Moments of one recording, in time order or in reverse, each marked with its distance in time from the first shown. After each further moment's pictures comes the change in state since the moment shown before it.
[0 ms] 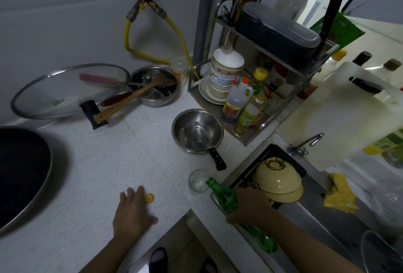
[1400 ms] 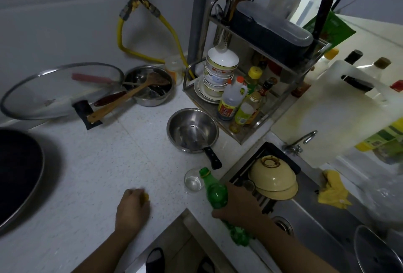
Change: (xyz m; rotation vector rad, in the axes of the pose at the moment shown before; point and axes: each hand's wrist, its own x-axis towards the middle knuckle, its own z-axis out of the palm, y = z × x) left_hand -0.004 0.020 -0.013 -0.335 0.030 -0.105; right_hand -0.004 -0.015 0.016 0.397 0.151 -0.036
